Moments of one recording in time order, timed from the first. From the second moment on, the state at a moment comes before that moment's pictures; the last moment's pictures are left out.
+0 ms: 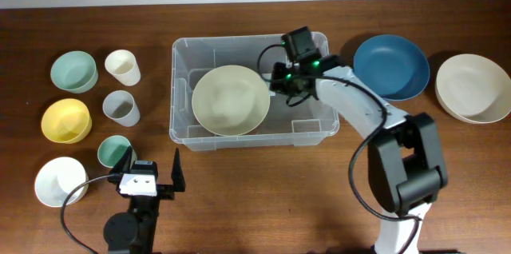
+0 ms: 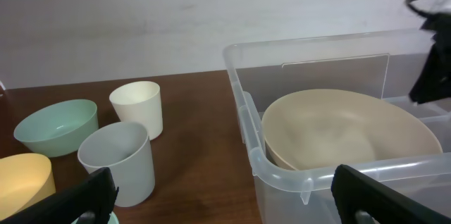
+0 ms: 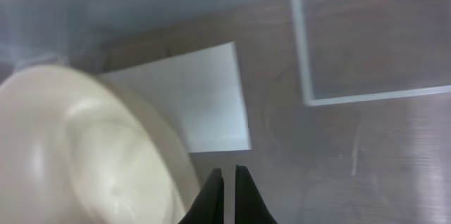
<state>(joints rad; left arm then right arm) 0.02 0.01 0.01 -0.07 0.07 0.06 0.39 2.03 1.51 -0.56 -0.13 0.61</state>
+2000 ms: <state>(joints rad) 0.02 0.01 0.01 -0.07 0.07 0.06 0.36 2.05 1.75 -0.91 -0.16 0.49</state>
